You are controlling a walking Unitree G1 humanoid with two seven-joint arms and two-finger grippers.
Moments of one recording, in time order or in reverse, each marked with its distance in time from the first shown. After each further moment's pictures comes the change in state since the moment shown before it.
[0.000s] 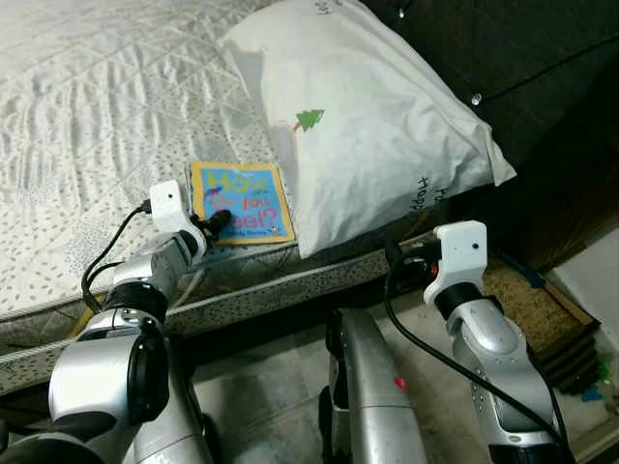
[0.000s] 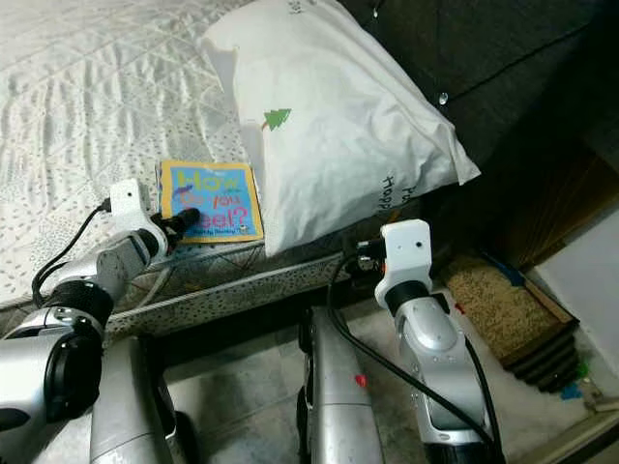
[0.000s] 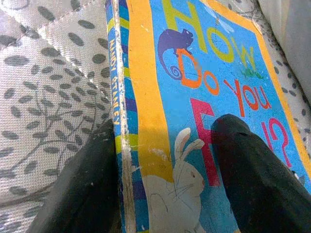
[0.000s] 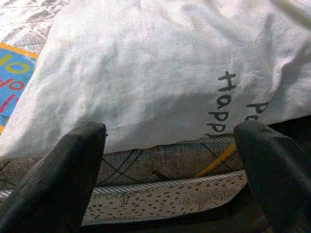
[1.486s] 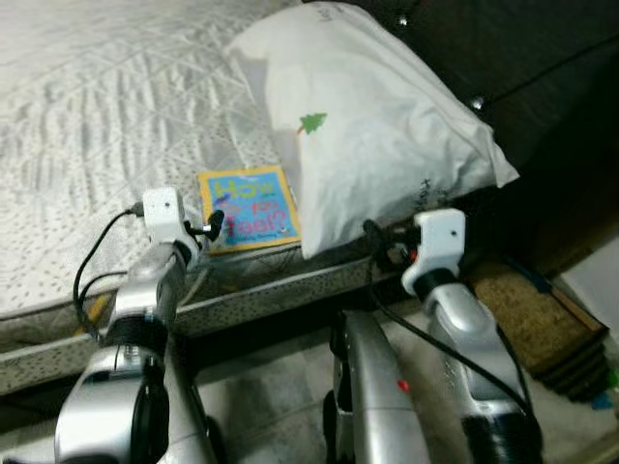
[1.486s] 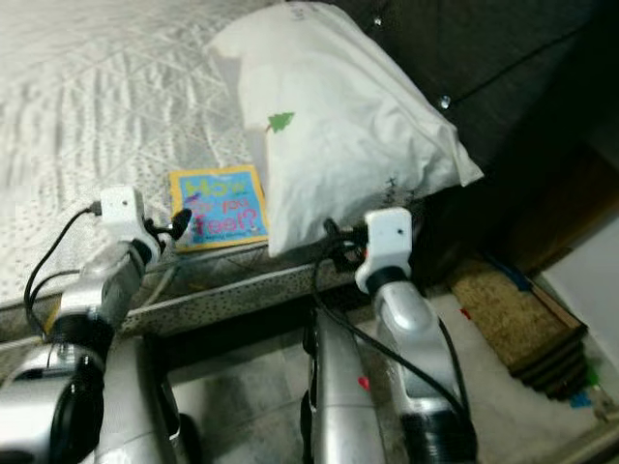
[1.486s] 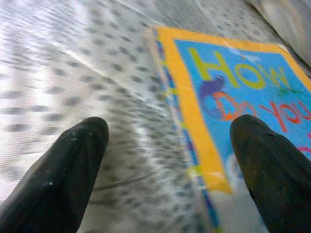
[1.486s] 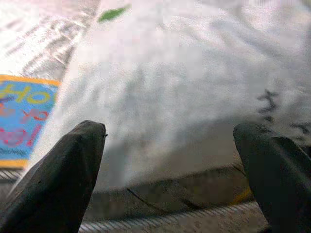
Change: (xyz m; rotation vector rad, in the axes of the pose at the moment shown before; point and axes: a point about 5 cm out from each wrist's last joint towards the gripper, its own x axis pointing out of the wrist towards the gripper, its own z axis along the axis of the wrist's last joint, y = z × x) left arm -0.015 0.009 -0.008 0.156 -0.191 0.101; right arm 0.029 0.017 -0.001 0.076 -0.047 0.018
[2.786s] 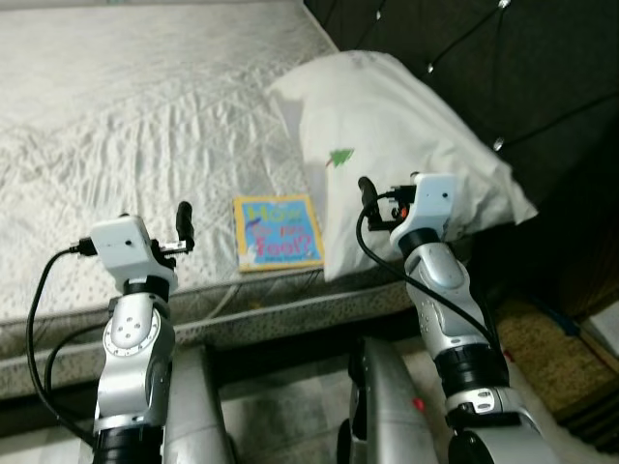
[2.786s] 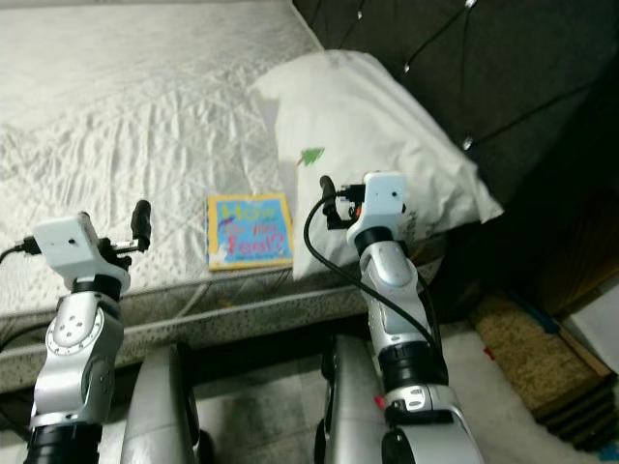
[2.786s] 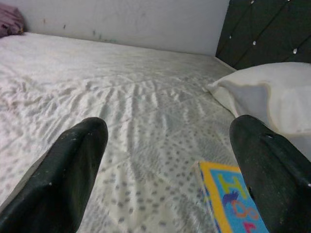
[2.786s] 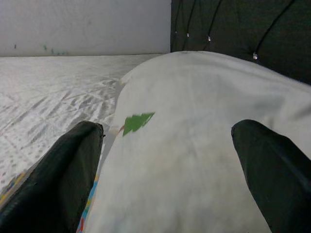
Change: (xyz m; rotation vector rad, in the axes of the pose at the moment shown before) left arm -0.084 -0.006 0.011 0.032 -0.414 0.103; right arm 0.051 -0.003 0.011 0.075 -0.120 -0.041
